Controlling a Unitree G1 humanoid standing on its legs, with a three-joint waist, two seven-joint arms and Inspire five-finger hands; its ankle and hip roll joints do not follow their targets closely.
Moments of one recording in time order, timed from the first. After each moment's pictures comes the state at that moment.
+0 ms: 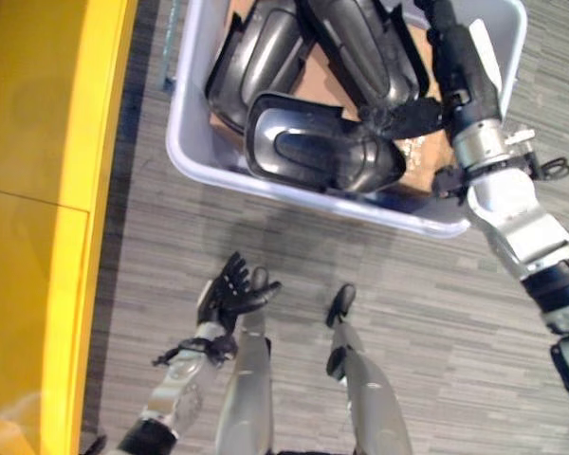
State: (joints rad) left arm -0.08 0.48 -0.35 0.23 -0.81 -0.16 0.15; right arm -0.96 -0.88 0.52 0.23 0.33 -0.14 -0.31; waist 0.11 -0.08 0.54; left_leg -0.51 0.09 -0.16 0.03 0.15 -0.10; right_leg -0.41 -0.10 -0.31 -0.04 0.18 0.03
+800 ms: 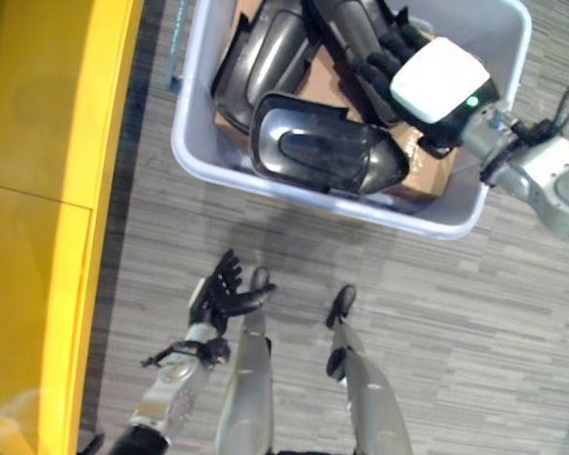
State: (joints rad) left arm -0.05 0.50 -0.31 0.22 -0.71 -0.16 0.13; right arm -1.38 -1.09 1.15 0.40 -0.67 -0.06 -0.22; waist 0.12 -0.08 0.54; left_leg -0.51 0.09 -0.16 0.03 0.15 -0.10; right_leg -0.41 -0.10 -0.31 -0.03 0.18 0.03
